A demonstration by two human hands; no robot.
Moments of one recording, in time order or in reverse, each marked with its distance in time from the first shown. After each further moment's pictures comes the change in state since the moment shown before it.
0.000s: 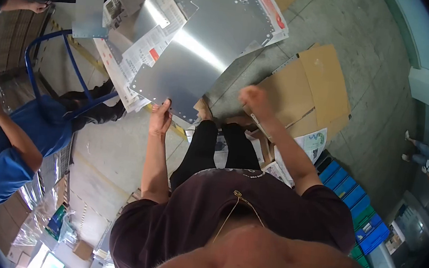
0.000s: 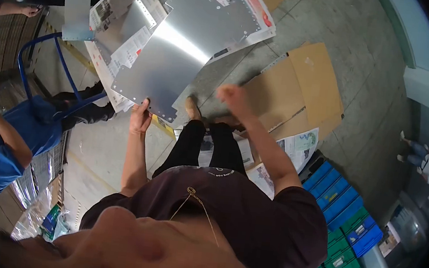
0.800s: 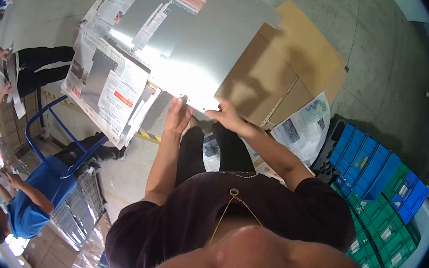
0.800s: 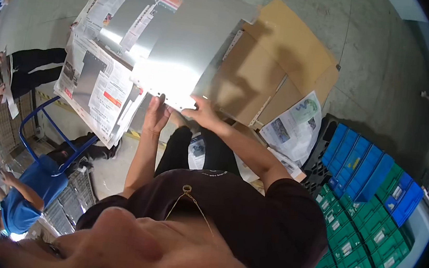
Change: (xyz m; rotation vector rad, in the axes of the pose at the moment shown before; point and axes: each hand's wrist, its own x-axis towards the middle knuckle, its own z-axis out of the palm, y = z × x) left_hand 0.030 -0.196 0.242 0.022 -0.348 -0.289; right_hand -0.088 0.086 -0.107 0.478 0.150 -0.134
